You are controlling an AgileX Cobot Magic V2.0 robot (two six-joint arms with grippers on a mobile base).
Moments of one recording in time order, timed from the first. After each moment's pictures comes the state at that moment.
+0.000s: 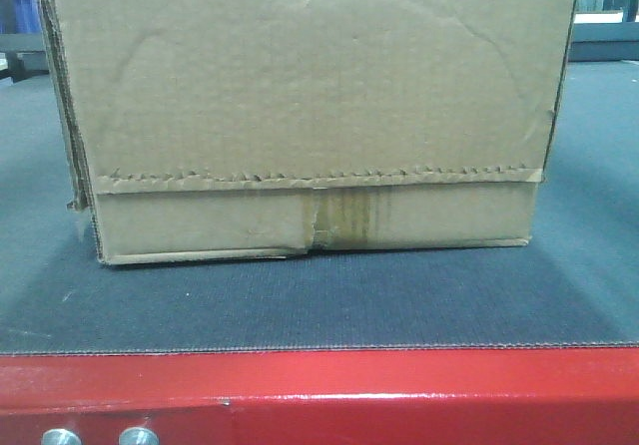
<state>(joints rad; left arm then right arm) -0.24 1.46 -1.66 0.26 0.84 -0.25 0.25 1.49 -1.68 0.07 0.85 0.07</state>
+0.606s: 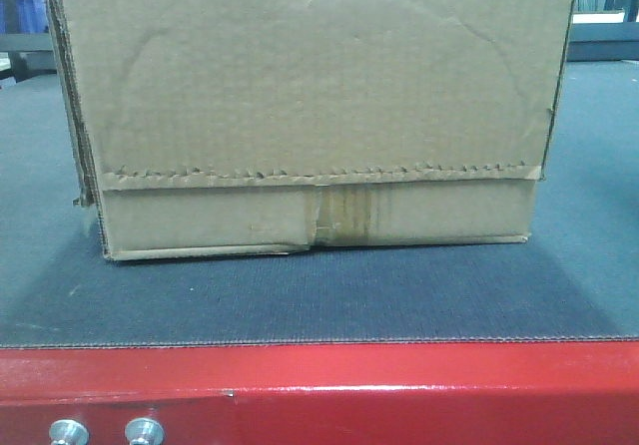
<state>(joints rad) -0.09 1.05 -1.02 0.18 0.63 -0.19 0.11 1.05 -1.01 -0.05 0.66 0.07</state>
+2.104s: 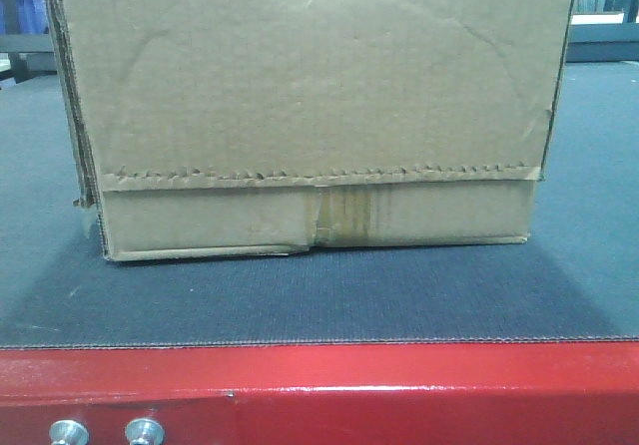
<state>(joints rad) -0.09 0.21 -0.47 0.19 0.33 -0.19 0.11 0.22 -0.57 -0.05 0.44 0.07</state>
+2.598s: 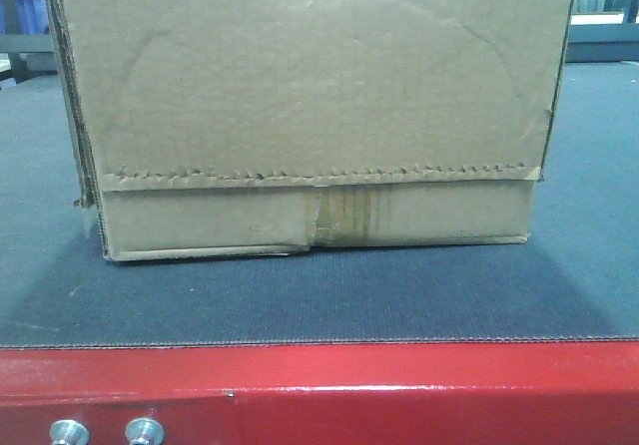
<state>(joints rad) 0.05 0.12 -0.26 0.07 0.20 -0.07 0.11 0.22 -0.57 -0.05 0.44 0.07</state>
